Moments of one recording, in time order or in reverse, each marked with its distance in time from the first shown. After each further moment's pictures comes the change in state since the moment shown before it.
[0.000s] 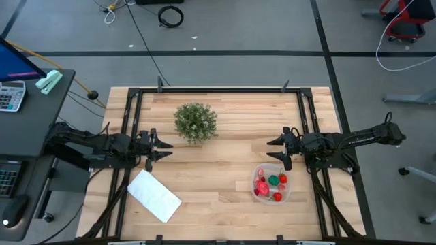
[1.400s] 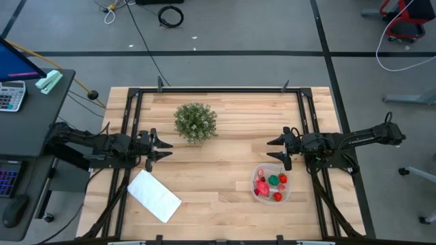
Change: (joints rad) left arm 0.000 0.000 0.000 -0.001 0.000 0.000; right arm 0.000 0.000 0.000 0.000 0.000 0.000
